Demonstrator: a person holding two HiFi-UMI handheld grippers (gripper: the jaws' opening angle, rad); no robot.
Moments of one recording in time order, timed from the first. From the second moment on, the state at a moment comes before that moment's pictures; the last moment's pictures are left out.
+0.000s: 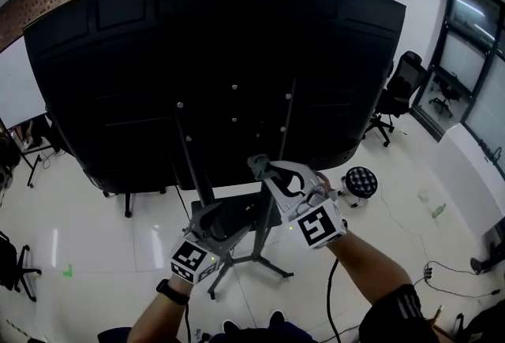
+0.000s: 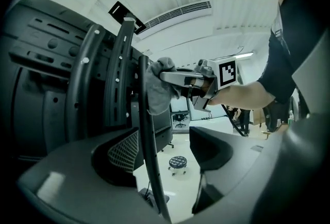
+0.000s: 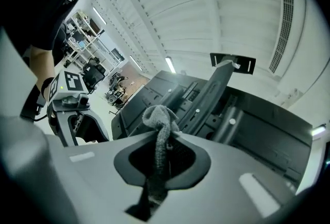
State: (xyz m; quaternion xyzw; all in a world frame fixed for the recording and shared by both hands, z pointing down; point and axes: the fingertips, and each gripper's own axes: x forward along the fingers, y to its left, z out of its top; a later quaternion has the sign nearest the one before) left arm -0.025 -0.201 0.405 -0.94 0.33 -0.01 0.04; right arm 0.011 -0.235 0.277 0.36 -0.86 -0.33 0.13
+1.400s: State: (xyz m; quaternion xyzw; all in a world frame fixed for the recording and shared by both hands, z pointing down) left arm 0.057 -0.257 0.238 -0.91 0.38 0.02 0.17; right arm 0.064 -0.338 0.123 0.30 -0.82 -0.45 0.19
